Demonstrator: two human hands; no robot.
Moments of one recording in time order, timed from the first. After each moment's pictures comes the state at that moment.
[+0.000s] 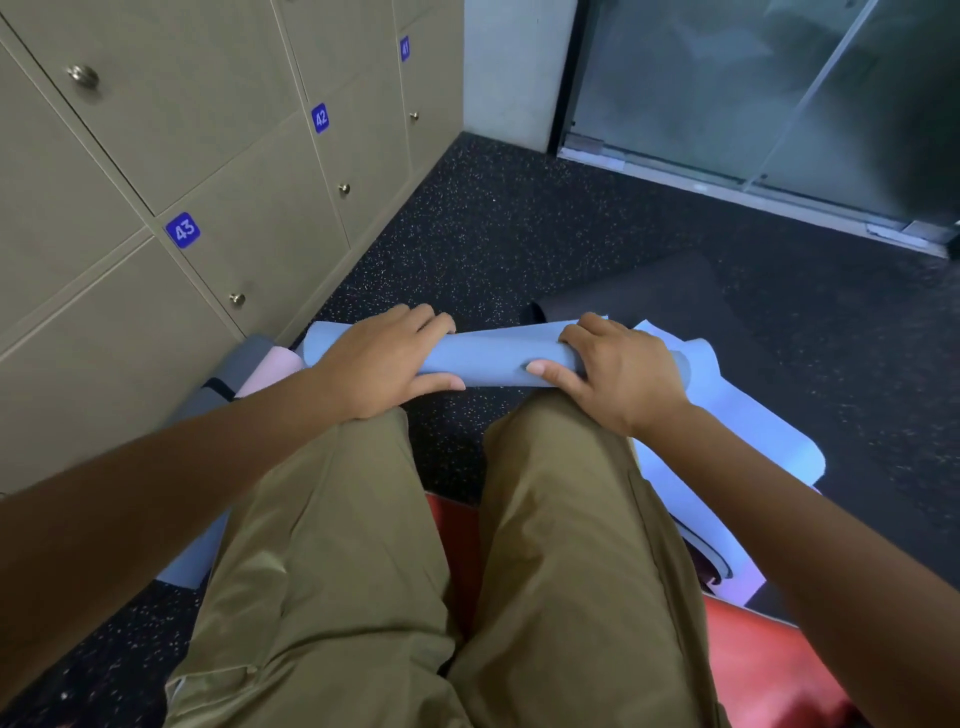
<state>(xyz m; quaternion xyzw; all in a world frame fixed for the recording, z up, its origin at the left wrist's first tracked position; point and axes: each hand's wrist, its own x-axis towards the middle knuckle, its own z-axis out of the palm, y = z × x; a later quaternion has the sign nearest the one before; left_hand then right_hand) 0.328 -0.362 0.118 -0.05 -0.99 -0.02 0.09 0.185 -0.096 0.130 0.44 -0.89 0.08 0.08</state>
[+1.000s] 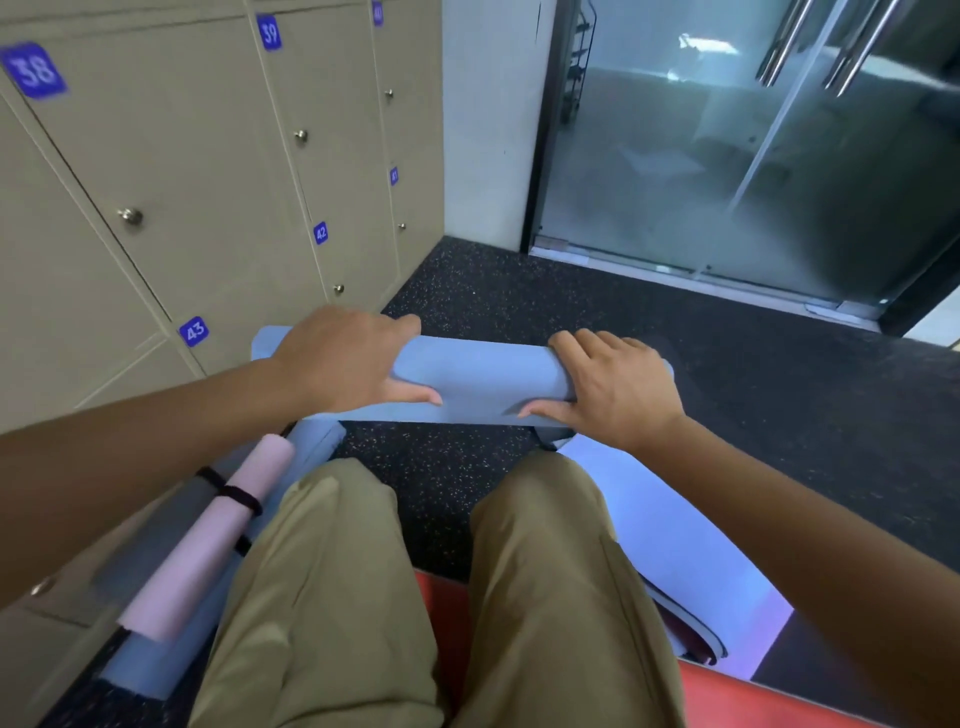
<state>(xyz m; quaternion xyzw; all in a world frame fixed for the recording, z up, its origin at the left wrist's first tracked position) 0.324 -0.372 0.248 -0.02 -0.98 0.11 0.17 0.175 -0.088 0.217 0.50 -0.80 0.06 0.32</state>
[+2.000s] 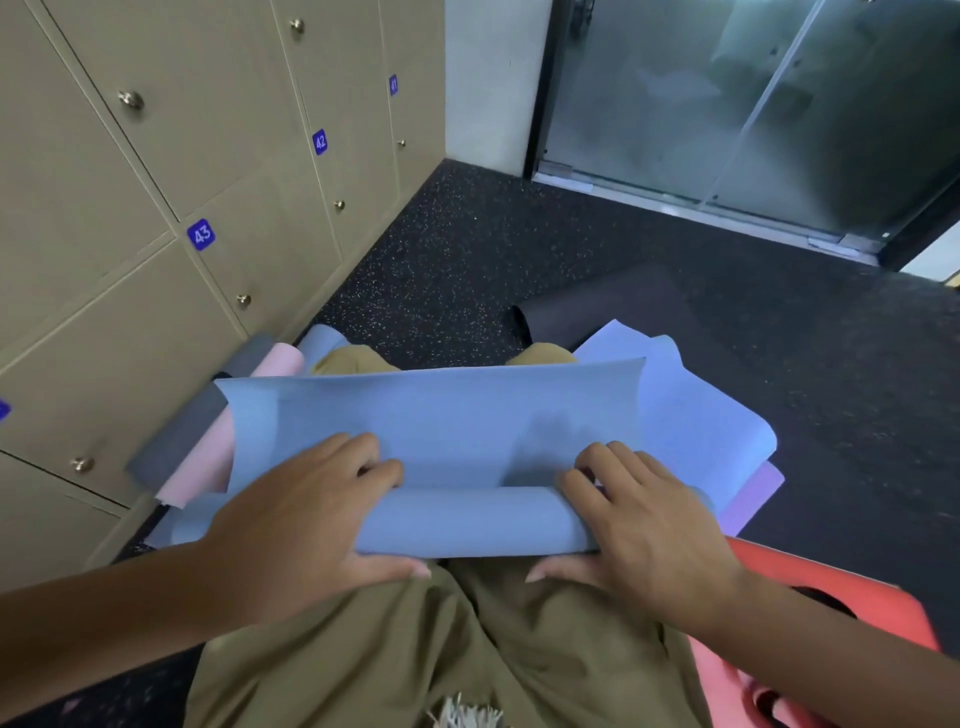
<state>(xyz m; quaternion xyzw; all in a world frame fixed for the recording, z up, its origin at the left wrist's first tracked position) 0.557 -0.249 0.188 -0.06 -0.99 -0.04 0.10 0.397 0.031 0.175 0.56 -0.80 0.08 0.19</state>
